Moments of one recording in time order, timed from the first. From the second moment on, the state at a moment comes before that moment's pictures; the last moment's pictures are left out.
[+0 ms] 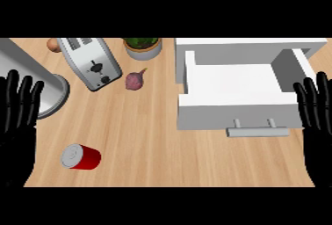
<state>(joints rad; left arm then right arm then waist) 0.01 0.08 0.03 -2.10 0.03 0.03 -0.01 0.02 -0.09 0.02 -2.10 -0.01 -0.03 -0.03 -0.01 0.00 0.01</state>
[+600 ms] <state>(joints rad) 0.24 0.31 -0.04 -2.18 0.32 -0.37 0.08 0.08 -0.11 -0.02 -2.08 0.00 -0.05 0.14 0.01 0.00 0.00</state>
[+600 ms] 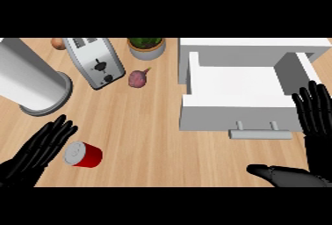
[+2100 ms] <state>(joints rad) 0.26 0.24 0.19 -2.03 0.37 -0.61 0.17 0.27 -0.08 -0.12 -2.08 -0.05 0.09 0.04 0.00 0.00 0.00</state>
